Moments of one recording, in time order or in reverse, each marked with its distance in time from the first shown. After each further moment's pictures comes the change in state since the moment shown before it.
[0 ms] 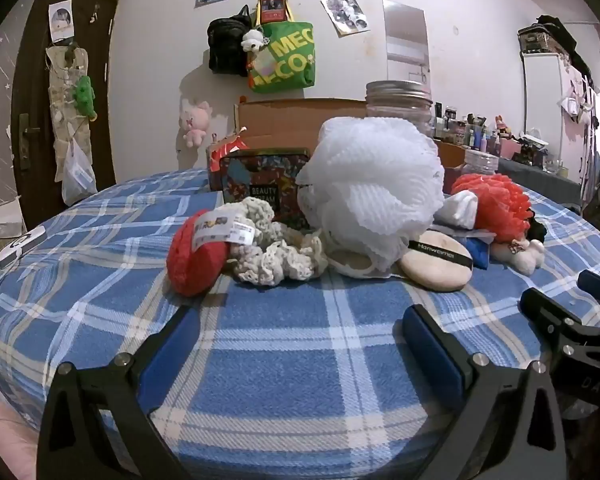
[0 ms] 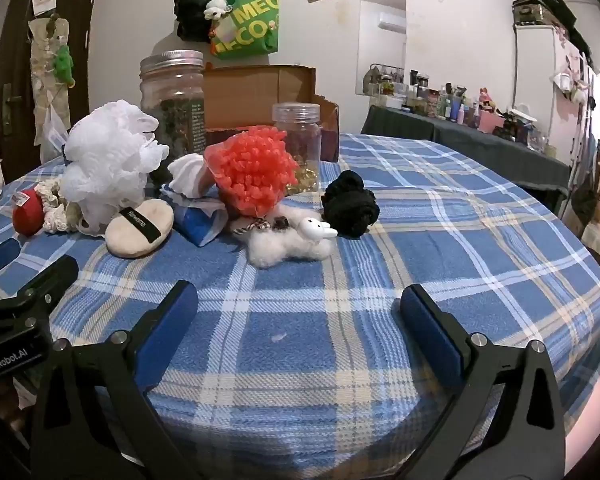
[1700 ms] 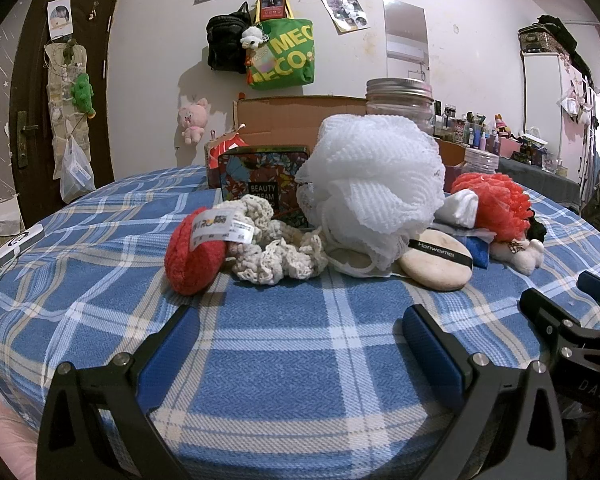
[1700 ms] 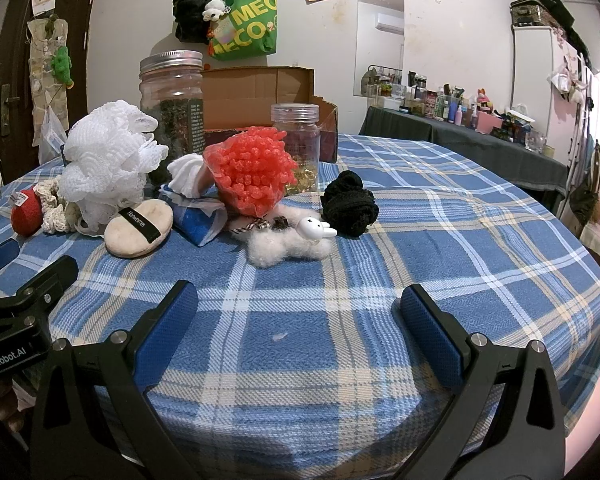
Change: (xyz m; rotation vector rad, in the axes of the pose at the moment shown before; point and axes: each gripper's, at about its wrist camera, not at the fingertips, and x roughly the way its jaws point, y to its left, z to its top) left arm 0.000 -0.001 0.000 0.001 0.009 -0.003; right arm -0.002 0.001 0.000 -0.009 -0.003 -0.006
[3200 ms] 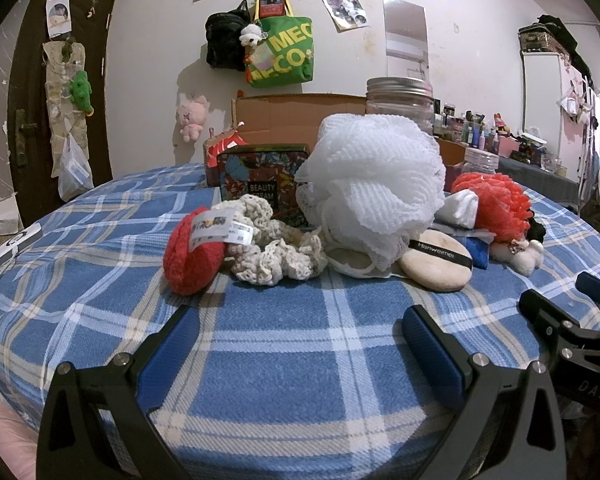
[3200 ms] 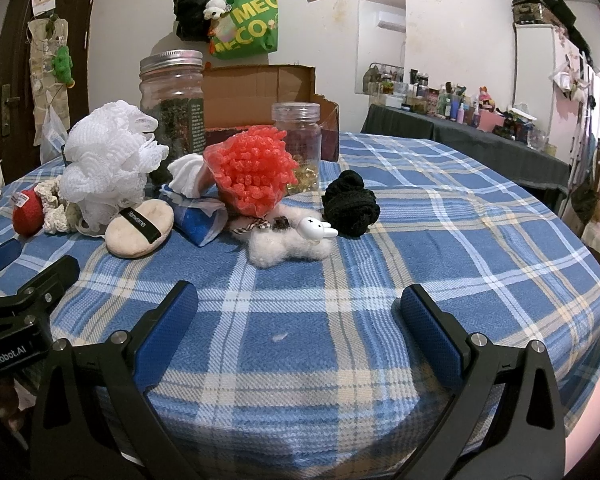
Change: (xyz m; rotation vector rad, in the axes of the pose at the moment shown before) left arm 0.000 0.000 0.001 -0.002 0.007 -0.007; right arm -0.001 0.001 0.001 -0.003 0.014 0.009
